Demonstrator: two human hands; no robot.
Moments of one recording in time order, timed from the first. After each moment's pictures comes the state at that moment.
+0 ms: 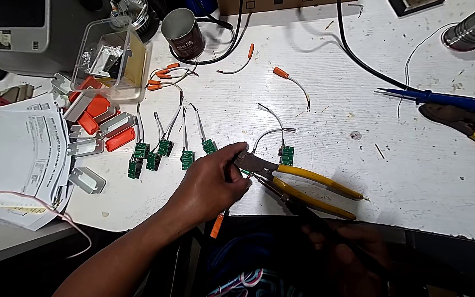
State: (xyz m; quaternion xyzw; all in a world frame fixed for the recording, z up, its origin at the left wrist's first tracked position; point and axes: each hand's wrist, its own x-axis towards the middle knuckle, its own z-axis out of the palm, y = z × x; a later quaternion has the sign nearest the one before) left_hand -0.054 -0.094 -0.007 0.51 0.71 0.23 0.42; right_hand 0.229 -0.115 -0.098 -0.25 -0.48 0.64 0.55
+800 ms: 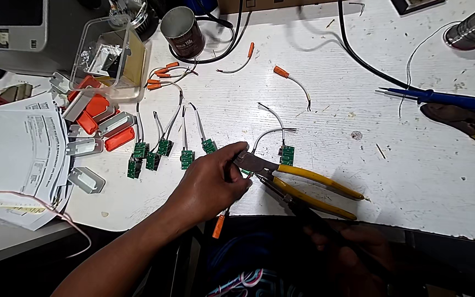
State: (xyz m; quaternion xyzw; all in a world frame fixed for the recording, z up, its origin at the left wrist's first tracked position) left_hand -0.055 -0.092 -0.006 0.51 0.71 0.23 0.43; right_hand 0.231 -0.115 -0.096 -0.25 -0.48 0.64 0.55
